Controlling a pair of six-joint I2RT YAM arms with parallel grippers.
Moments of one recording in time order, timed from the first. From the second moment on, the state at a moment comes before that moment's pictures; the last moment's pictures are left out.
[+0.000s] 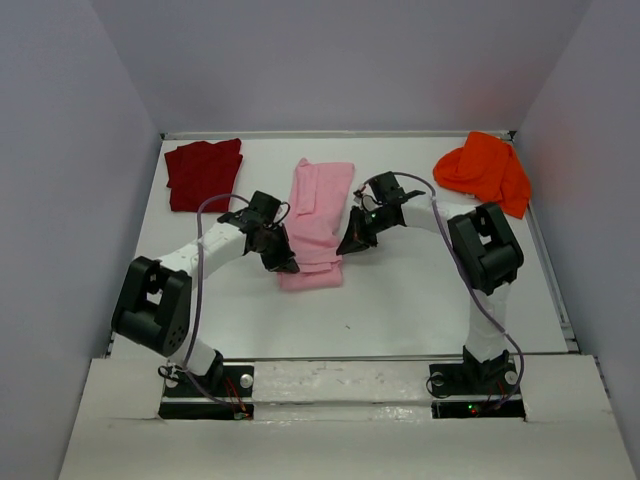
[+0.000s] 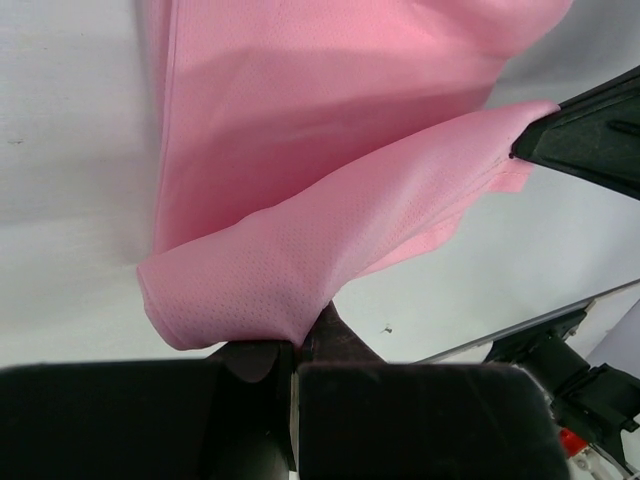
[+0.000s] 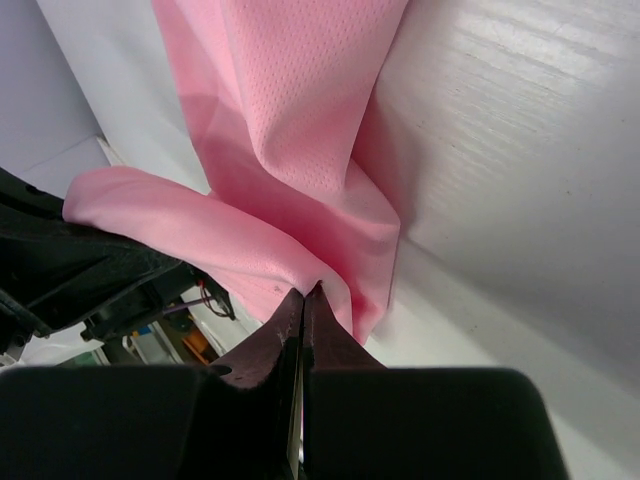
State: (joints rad) left arm -0.44 1.52 0.96 -0.57 0.28 -0.75; right arm 0.44 2.02 1.33 -0.38 -0.76 0.62
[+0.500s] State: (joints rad) left arm -0.37 1.74 1.01 -0.48 0.31 -0.63; right arm 0.42 2.09 1.38 -0.39 -0.74 0.61
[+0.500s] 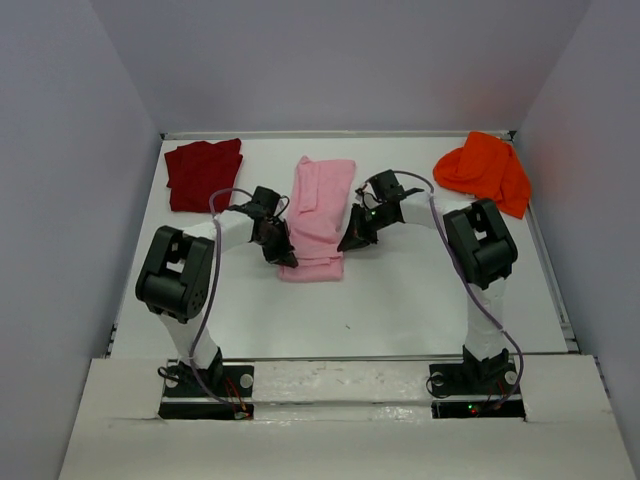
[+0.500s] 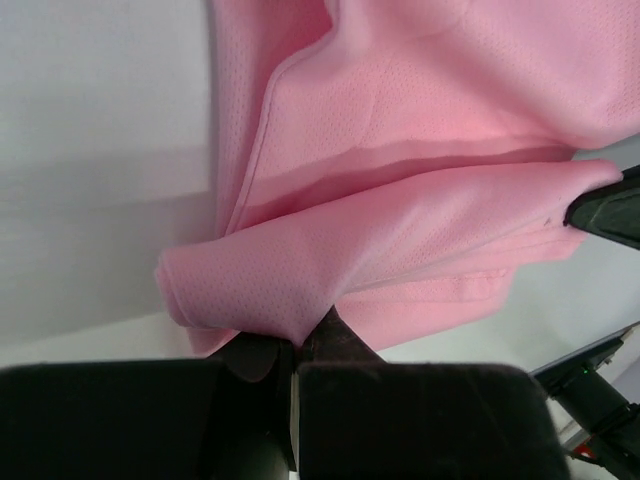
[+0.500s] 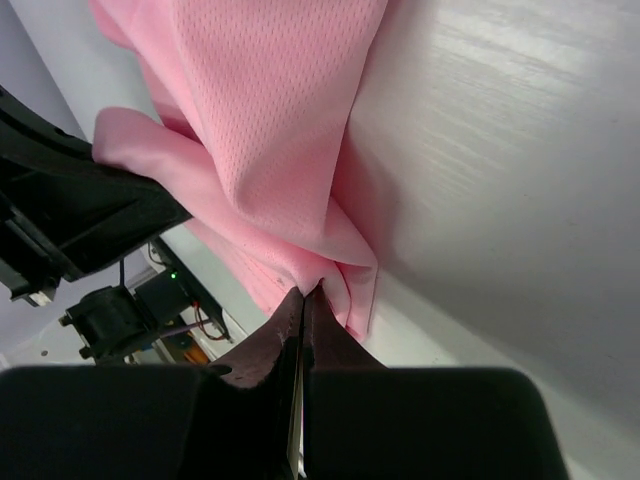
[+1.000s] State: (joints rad) left arm -0.32 1.87 1.17 -0.42 0.34 -0.53; right arm 0.39 2.12 1.39 -0.37 -0.72 0.61
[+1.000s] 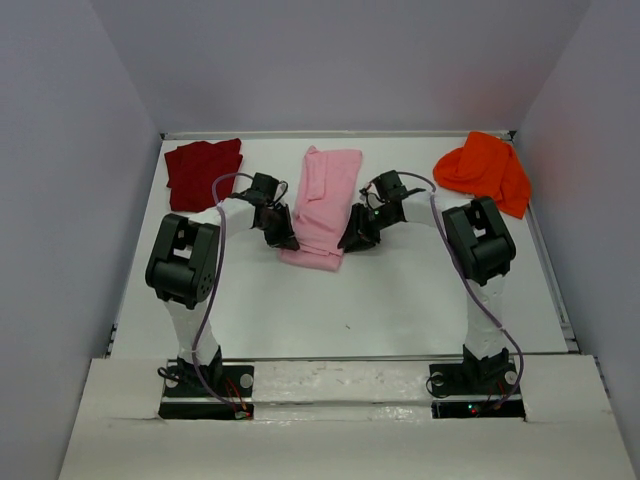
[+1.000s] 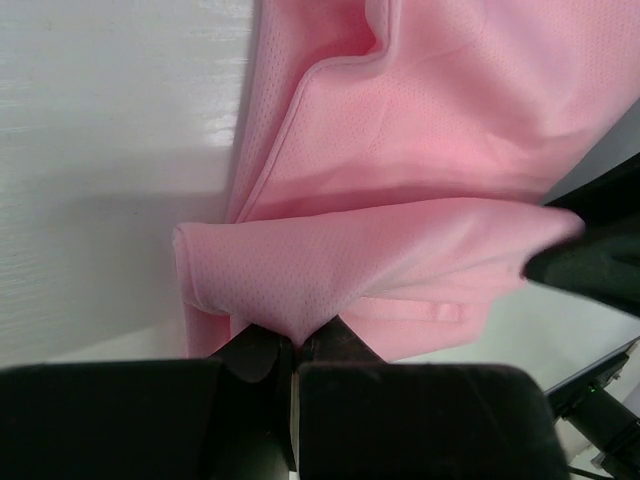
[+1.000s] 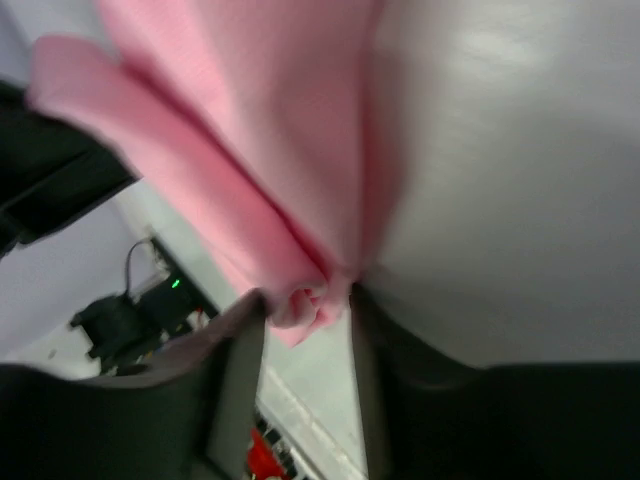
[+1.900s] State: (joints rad) left arm -0.31 1.80 1.13 -0.40 0.36 -0.52; right arm 0.44 1.92 1.32 -0.38 -0.71 0.72
